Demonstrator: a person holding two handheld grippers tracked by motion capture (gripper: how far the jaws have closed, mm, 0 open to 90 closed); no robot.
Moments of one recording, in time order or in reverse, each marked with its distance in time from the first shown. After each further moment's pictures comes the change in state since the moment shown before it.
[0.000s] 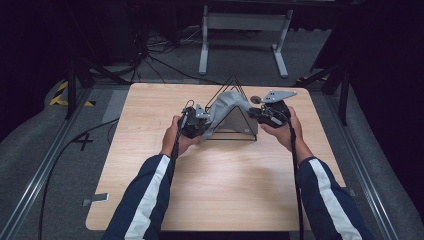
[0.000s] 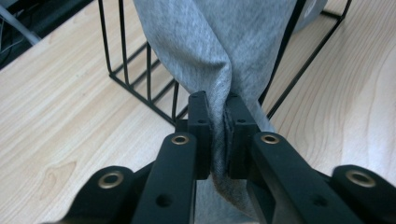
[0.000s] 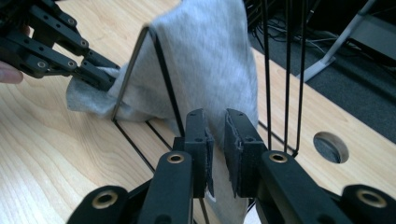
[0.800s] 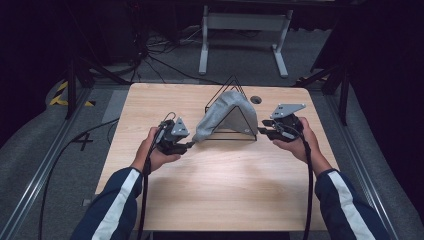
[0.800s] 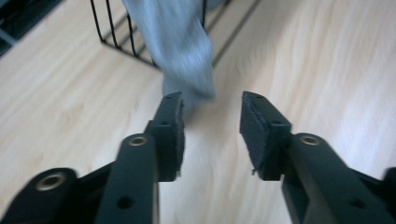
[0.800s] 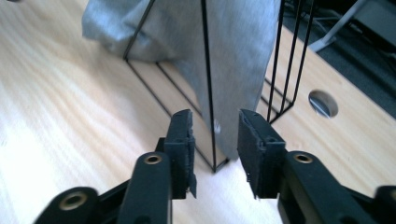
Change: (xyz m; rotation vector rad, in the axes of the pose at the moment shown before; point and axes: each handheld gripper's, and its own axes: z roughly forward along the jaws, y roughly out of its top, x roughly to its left) left arm -0.015 -0.051 -0.086 0.042 -0.070 0.116; right arm 0.015 -0.027 -0.040 0.126 -0.007 -0.081
